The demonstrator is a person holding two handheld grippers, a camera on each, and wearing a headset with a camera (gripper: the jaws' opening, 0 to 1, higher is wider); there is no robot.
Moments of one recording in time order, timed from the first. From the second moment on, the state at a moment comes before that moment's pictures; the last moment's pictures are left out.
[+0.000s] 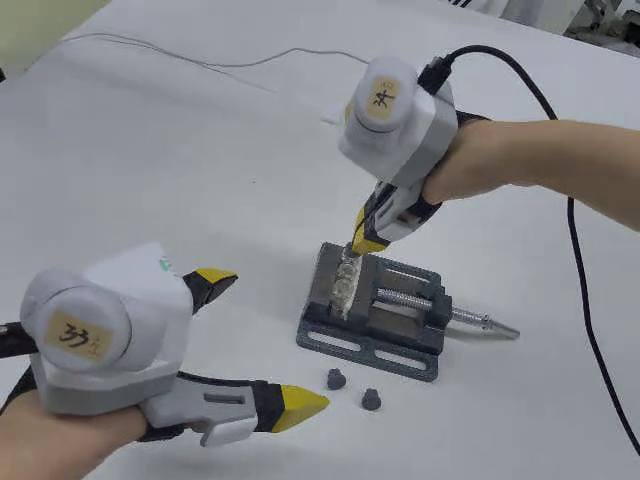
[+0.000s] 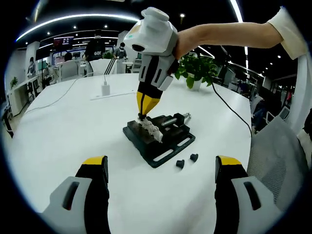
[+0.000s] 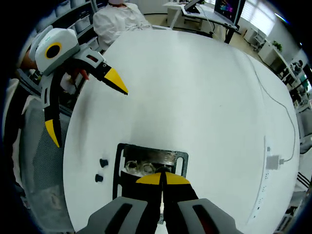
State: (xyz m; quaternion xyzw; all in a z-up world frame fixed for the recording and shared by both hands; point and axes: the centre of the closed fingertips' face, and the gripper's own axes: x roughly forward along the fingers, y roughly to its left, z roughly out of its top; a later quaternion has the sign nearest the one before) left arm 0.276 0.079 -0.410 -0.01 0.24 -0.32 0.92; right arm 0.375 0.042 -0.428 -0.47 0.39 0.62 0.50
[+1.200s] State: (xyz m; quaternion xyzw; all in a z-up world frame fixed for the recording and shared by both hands) left arm 0.258 0.078 -0.383 0.02 0.23 -0.32 0.92; right arm 0.380 0.048 -0.425 -0.45 0.34 0.61 0.55
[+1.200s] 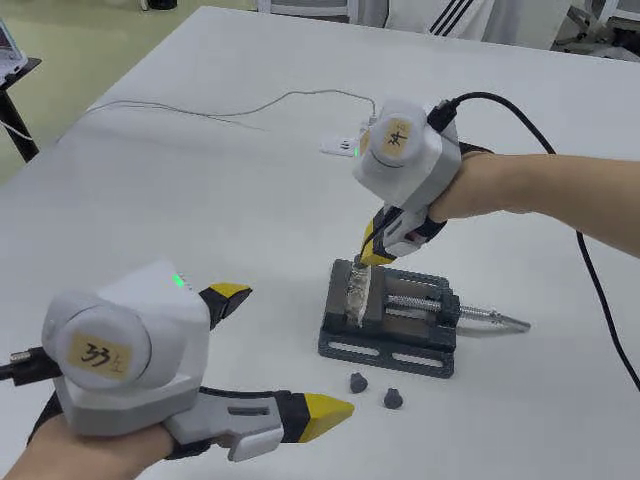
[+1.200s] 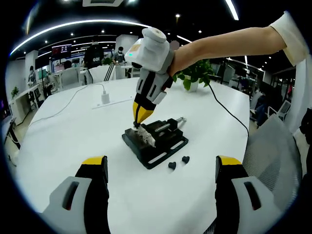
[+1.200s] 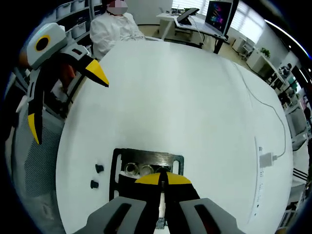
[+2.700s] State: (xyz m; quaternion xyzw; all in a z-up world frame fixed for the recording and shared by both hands) left arm 0.242 0.091 -0.389 0.03 0.24 -0.31 0.92; right arm 0.309 -0.004 -0.413 -0.34 0.32 0.63 0.63
